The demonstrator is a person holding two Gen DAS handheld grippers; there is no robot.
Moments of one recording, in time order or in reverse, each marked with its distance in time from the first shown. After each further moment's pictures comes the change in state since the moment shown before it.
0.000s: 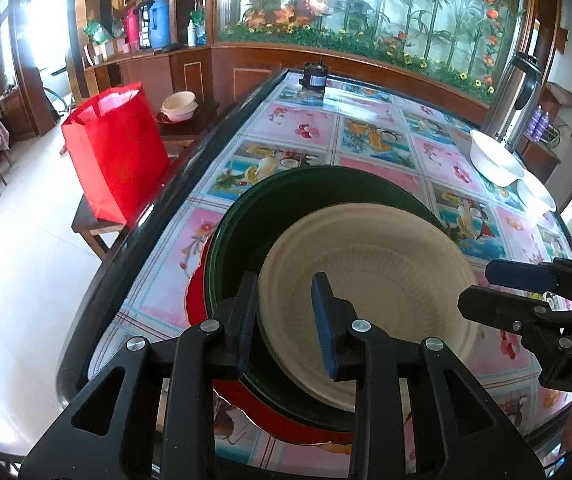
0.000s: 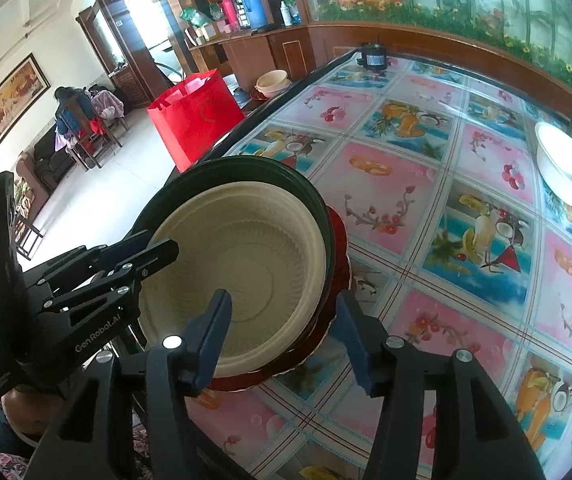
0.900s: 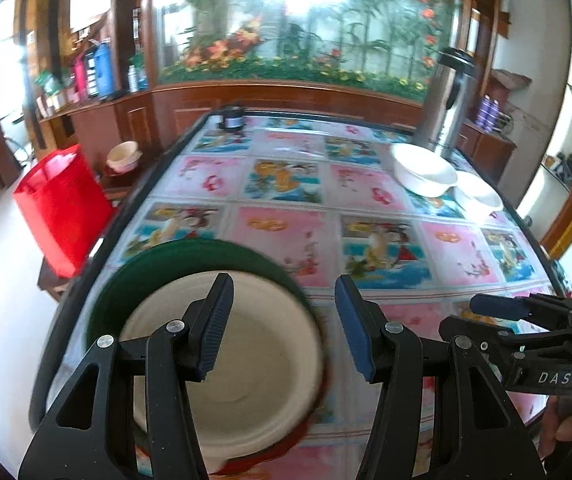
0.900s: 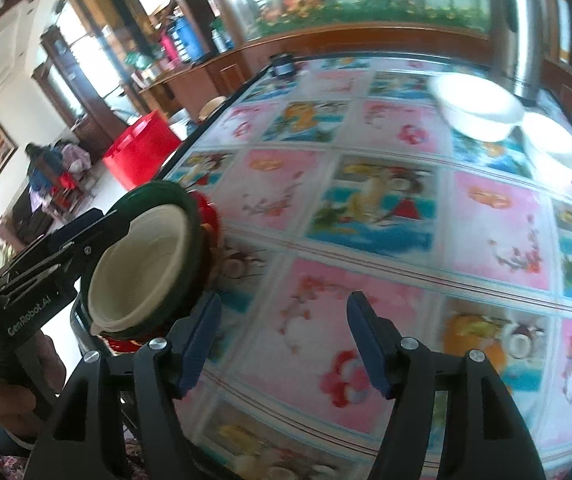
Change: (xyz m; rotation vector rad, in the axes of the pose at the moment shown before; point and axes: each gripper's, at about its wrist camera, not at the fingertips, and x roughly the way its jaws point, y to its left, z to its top) left arm -0.019 -0.104 0.027 0.150 -0.096 -0.123; right arm -0.058 -0.095 -0.043 0.231 -0.085 -0.078
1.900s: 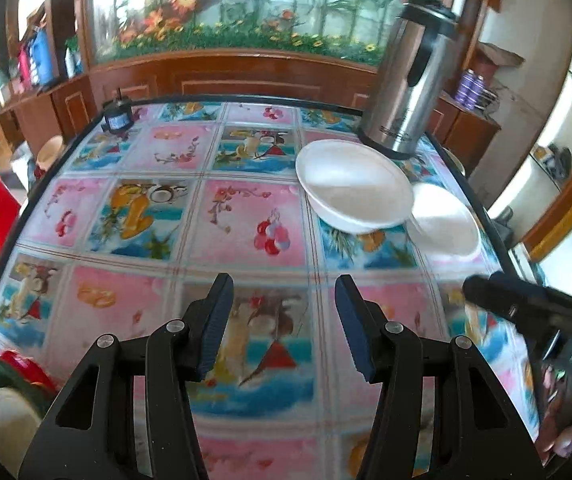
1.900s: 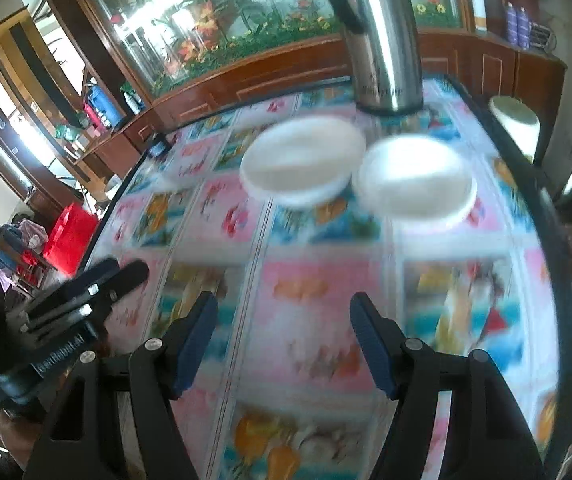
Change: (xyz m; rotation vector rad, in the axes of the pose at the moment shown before) left arm 0.142 -0.149 0.109 -0.014 0.153 -0.093; right arm -0.031 -0.176 0.101 0.190 -0.092 -0.115
